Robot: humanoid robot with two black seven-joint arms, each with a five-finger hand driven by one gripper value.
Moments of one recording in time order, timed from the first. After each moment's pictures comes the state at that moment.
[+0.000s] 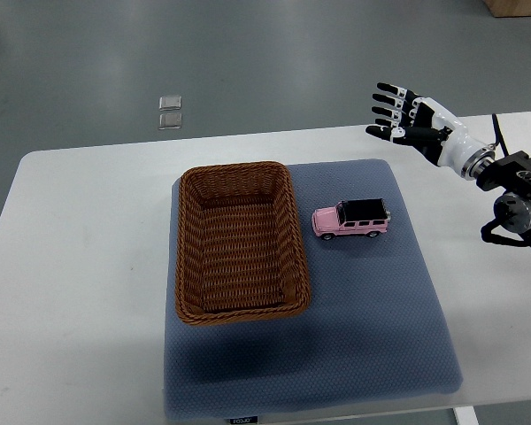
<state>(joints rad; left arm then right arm) -0.04 0.00 -0.07 -0.09 0.12 -0.11 -0.05 0.73 -0.43 0.68 0.84 -0.51 0.26 0.30</state>
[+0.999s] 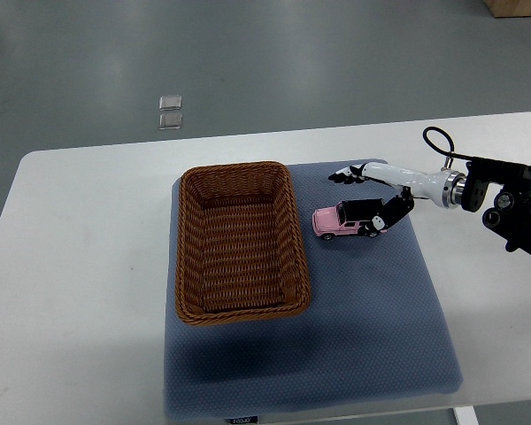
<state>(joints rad) -0.04 0.00 -0.07 -0.08 0.12 -0.11 -0.05 0.77 -0.48 0.50 0.96 -1.41 0.26 0.30</state>
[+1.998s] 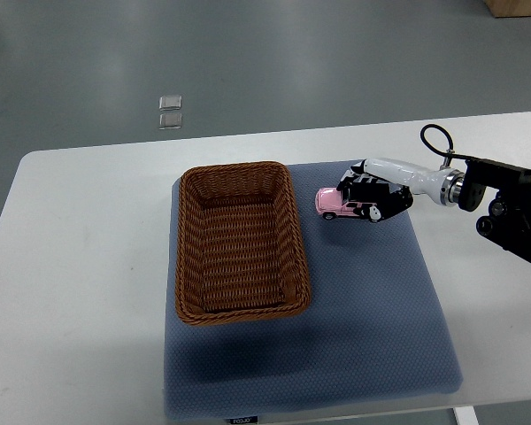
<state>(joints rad) -0.04 0.00 -0.07 -0.08 0.12 -0.11 -0.05 0.81 -0.49 0.40 0.96 -1.45 0.07 0.30</state>
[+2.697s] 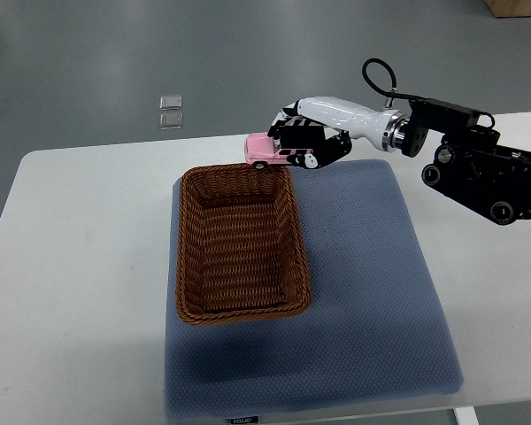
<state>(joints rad) -0.04 0.00 -0.07 -0.08 0.12 -0.11 -0.05 1.04 -0.33 0.38 0.96 -1.43 0.07 0.31</state>
